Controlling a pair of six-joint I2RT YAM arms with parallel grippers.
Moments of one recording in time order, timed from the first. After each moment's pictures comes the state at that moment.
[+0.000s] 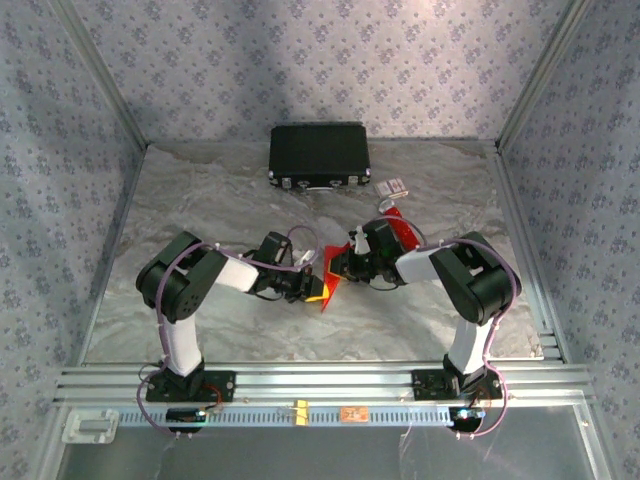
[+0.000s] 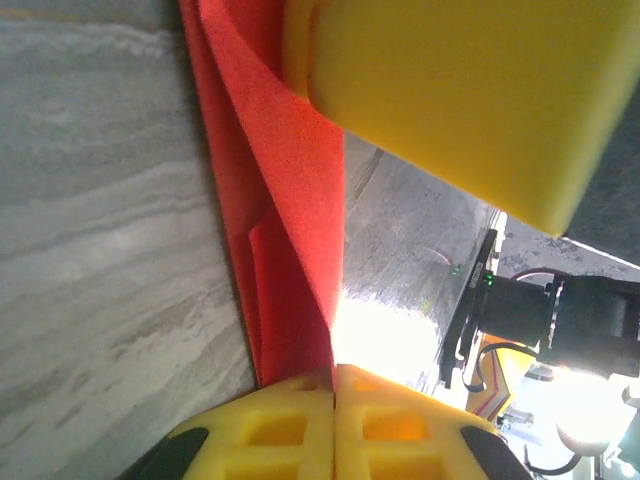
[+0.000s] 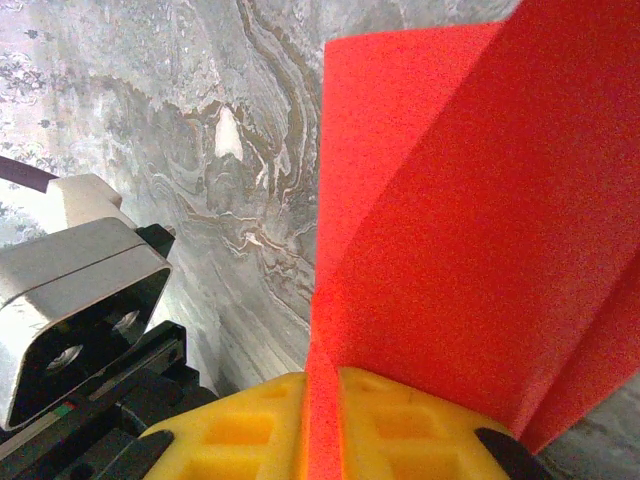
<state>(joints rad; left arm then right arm) -0.62 1.87 0.70 0.28 0.90 -0.78 0.52 1.81 0.73 0.28 -0.60 0.80</state>
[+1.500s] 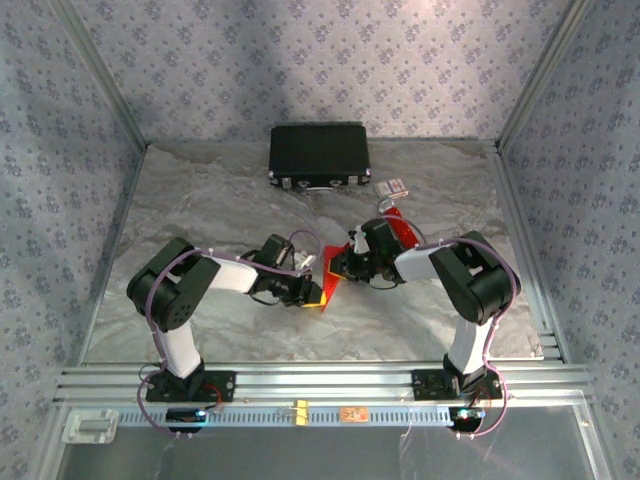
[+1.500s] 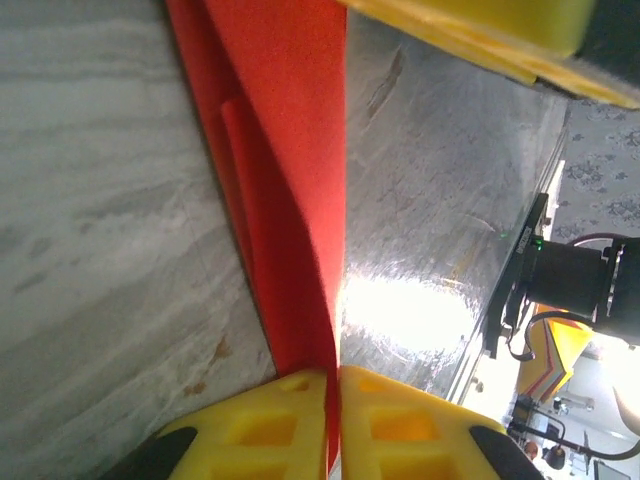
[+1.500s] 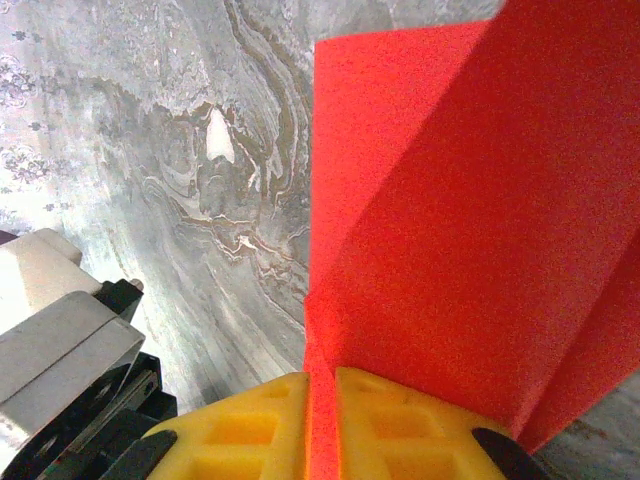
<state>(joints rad) -0.66 1.80 0.70 0.08 0.83 -0.63 0.53 1.82 0.75 0.24 -0.59 0.81</state>
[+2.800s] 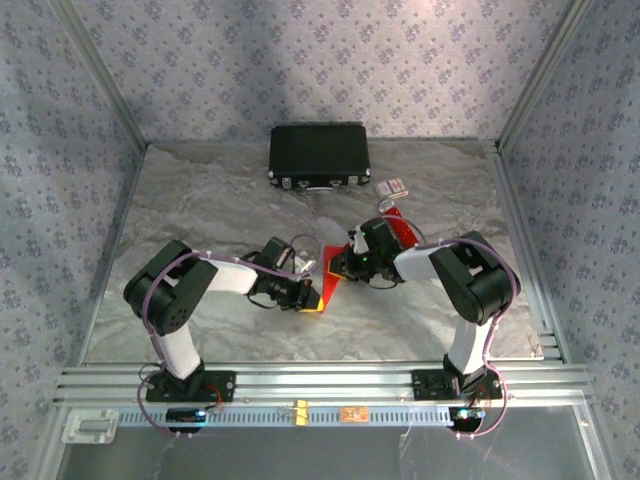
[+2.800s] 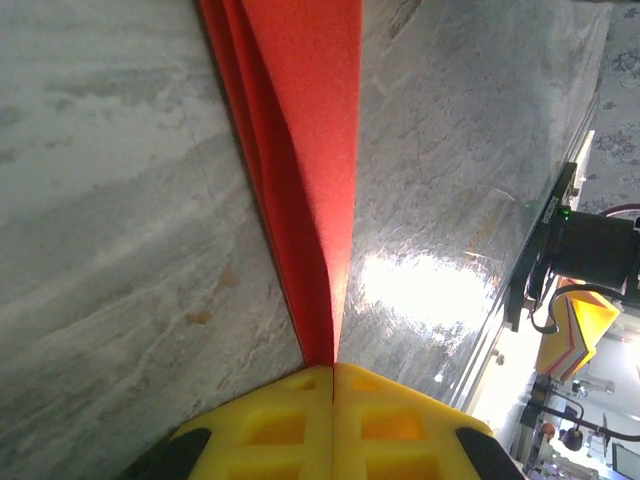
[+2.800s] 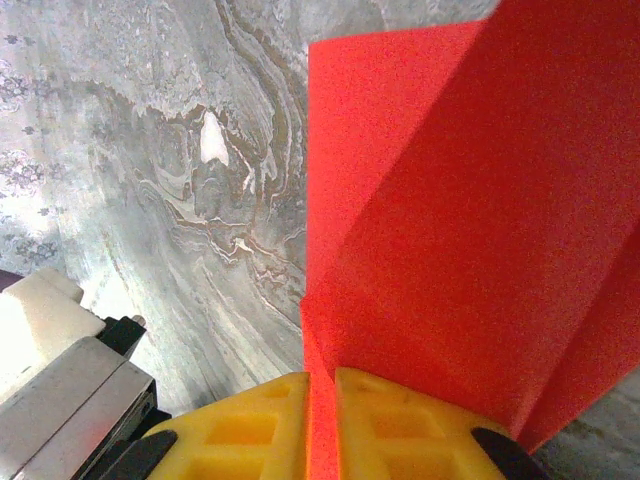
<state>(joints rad) -0.68 1.76 0.69 -0.01 0.82 -0.58 0.53 1.82 0.76 0.23 -0.58 0.82</state>
